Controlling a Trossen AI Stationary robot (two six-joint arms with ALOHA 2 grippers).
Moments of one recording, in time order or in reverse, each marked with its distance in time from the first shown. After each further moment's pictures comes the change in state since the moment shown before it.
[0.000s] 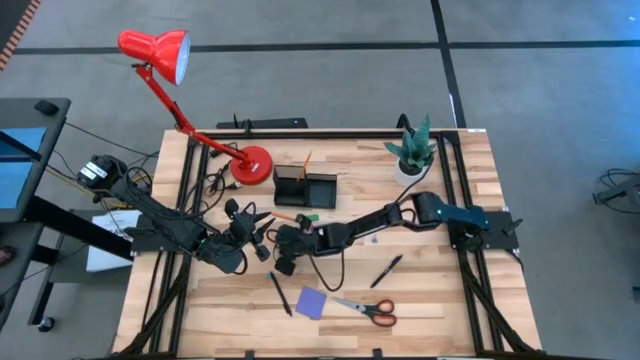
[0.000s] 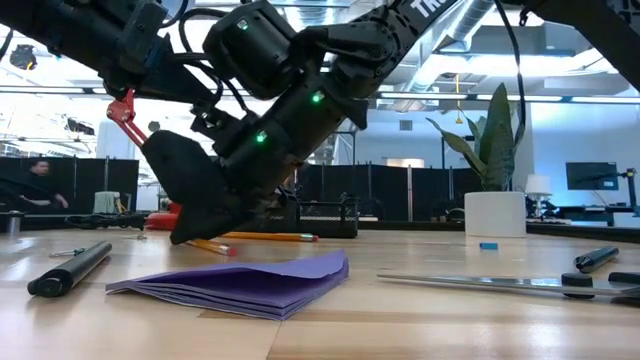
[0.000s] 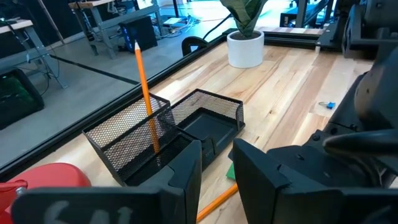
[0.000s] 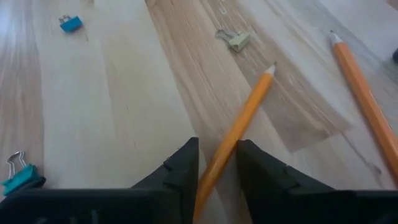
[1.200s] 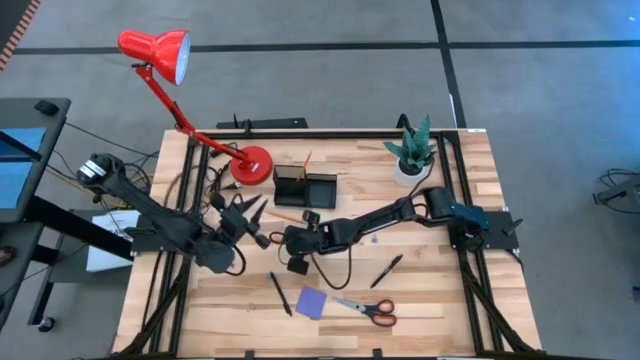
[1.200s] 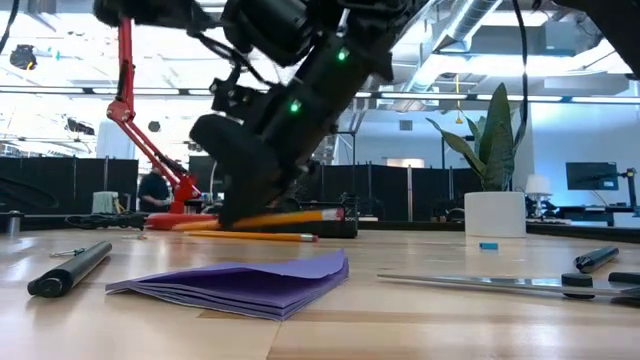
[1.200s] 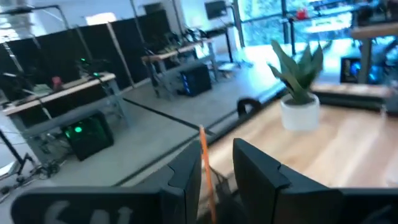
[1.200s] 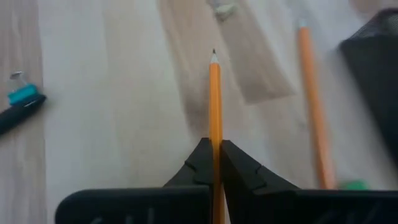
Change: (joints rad) left arm -0.033 -0.039 0.186 0.007 -0.343 0.273; right arm 0.003 -0.167 -0.016 -0.221 0.033 -0.147
